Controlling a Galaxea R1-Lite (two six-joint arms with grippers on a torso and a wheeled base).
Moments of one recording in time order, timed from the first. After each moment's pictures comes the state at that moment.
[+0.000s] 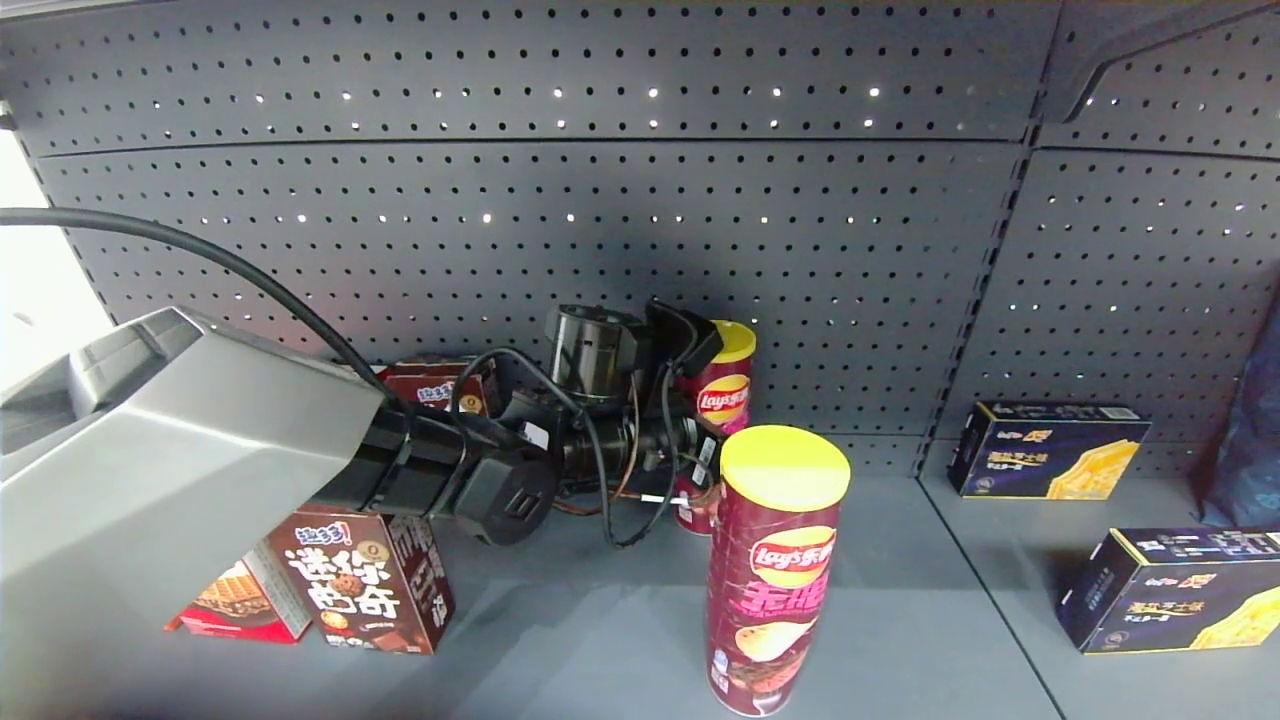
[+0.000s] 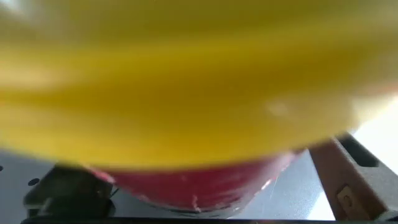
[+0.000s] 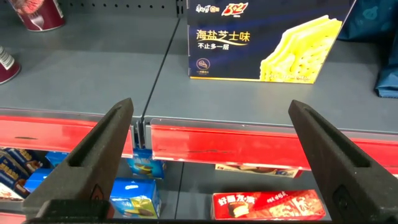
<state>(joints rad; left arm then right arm) -0.60 2.16 -1.32 -0.52 -0.26 0.10 0.09 0.10 0.00 0.01 -0.05 0.00</state>
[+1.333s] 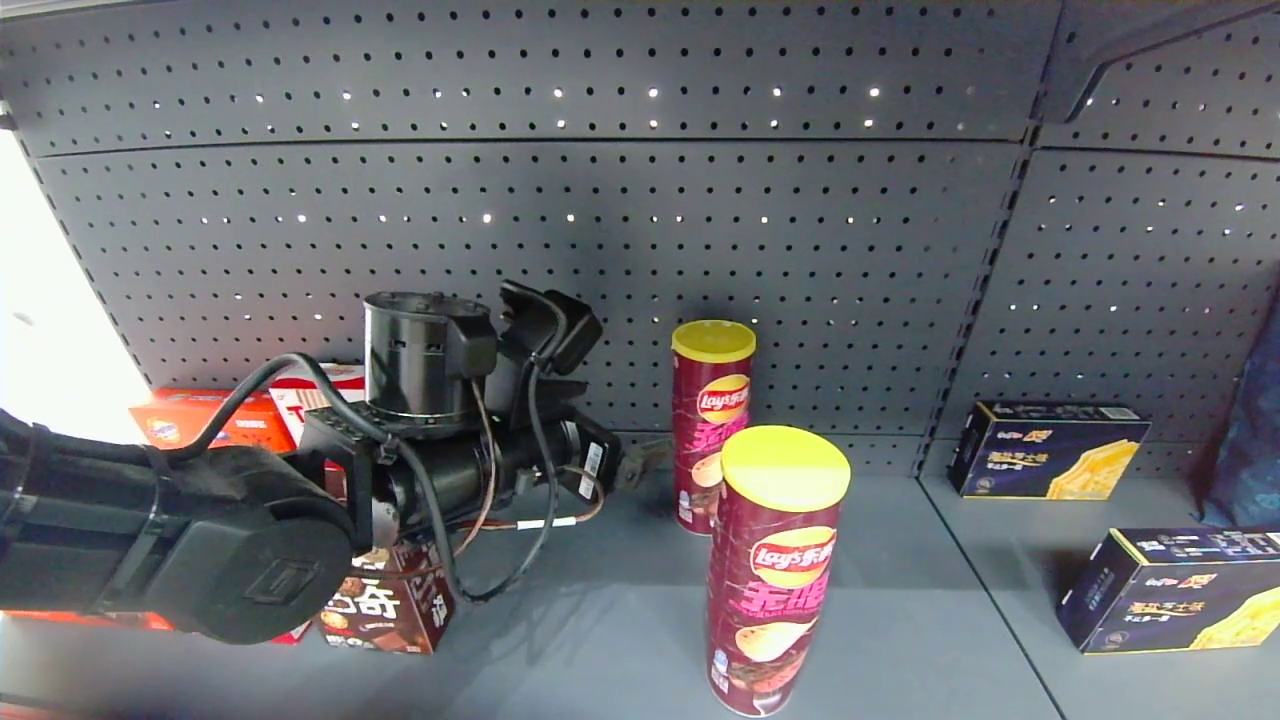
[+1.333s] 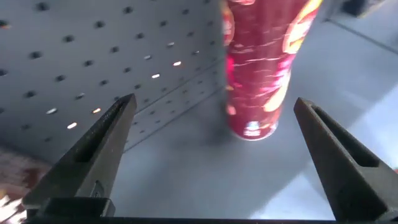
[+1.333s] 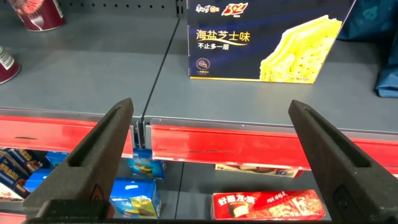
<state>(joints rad) -0.56 1.80 -0.92 -0.59 -0.05 0.10 0.09 0.10 0.00 0.01 -0.05 0.00</state>
